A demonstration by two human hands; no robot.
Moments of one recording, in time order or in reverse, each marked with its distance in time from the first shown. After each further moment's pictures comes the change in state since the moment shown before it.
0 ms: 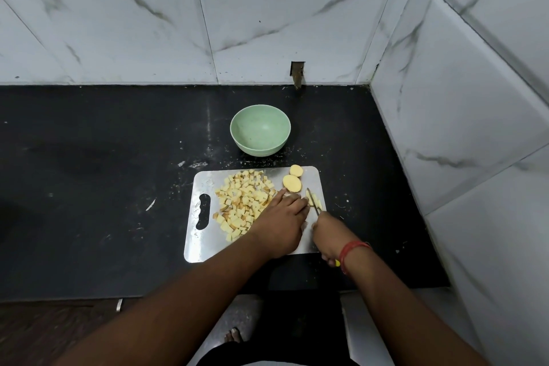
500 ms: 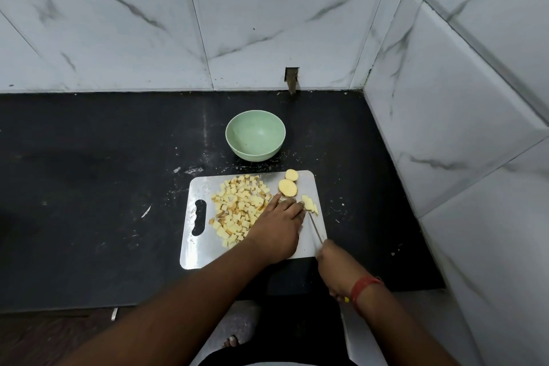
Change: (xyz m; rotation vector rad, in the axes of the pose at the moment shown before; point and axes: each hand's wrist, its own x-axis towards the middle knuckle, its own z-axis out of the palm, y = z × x) left_hand -0.001 0.005 -0.006 0.035 -0.058 -0.033; right_hand -0.028 0.030 0.022 0.033 -0.061 0.067
